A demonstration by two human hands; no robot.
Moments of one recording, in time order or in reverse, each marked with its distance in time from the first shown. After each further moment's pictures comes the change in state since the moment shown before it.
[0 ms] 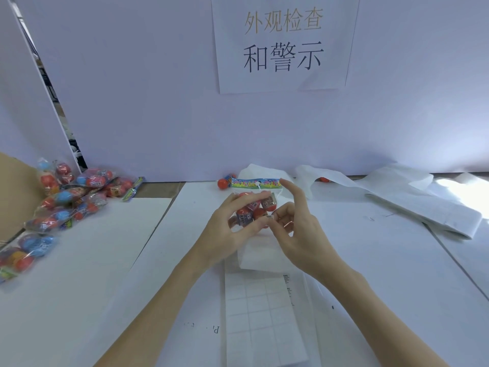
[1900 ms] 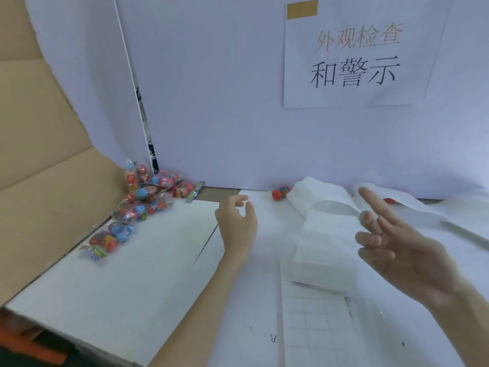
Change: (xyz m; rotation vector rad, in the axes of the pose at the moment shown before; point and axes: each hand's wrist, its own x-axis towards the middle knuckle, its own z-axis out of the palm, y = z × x) left_hand 0.012 -0.025 -0.051 0.244 0.833 -0.297; right_hand 0.006 -0.009 -0.058 1.113 -0.436 0.278
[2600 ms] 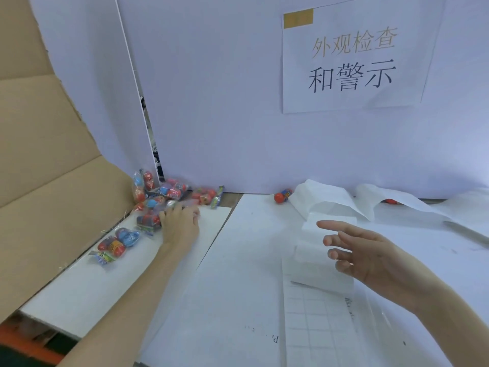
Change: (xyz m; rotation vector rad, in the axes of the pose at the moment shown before) left_hand 0.088 -0.060 -0.106 1.060 -0.076 0.269; right_hand 0.013 0.018 0.013 -0.204 0.089 0.191
